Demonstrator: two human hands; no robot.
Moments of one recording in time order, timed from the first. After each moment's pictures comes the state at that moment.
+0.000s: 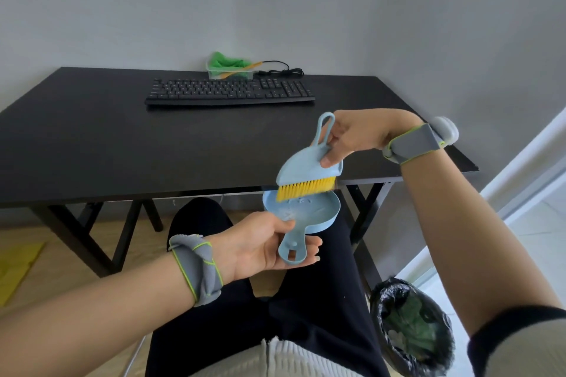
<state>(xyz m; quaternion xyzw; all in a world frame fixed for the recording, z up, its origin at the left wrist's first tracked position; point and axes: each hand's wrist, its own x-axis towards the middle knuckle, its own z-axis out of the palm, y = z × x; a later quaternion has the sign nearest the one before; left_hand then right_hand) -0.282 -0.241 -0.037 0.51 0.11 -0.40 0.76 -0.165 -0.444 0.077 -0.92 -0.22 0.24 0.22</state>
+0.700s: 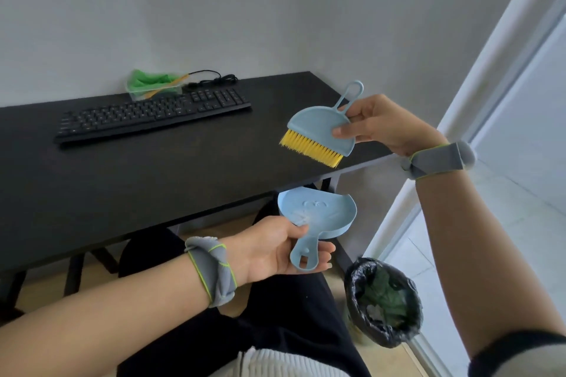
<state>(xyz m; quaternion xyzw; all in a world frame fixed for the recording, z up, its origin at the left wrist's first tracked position) -0.261 -0.324 -0.025 0.55 0.02 -0.51 0.66 -0.210 -0.571 0.074 -0.86 -0.01 0.00 0.51</state>
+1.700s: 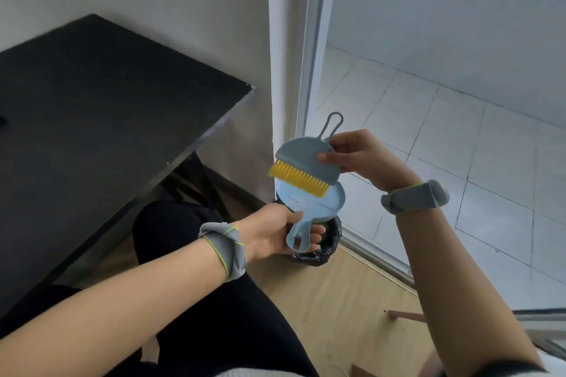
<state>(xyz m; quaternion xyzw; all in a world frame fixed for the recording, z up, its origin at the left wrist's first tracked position) -0.259 -0.545 -0.115 0.58 -0.03 -0.68 0.45 -0.365 -0.736 -0.080 -0.75 0.26 -0.10 0.59</state>
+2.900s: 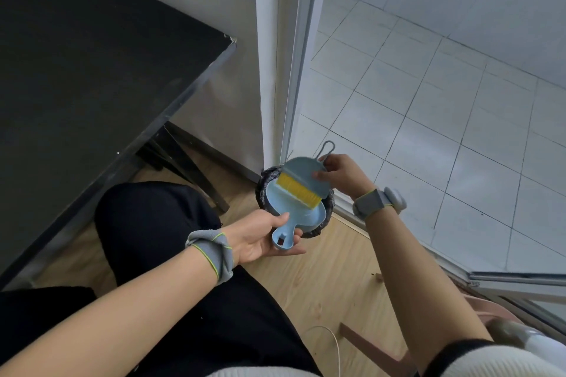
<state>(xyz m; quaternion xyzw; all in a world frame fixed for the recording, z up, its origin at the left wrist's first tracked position) -0.247 -0.550 -0.195 0.56 0.09 -0.71 0.41 -0.354 -0.750 -0.240 -0.73 0.43 -0.01 0.52</state>
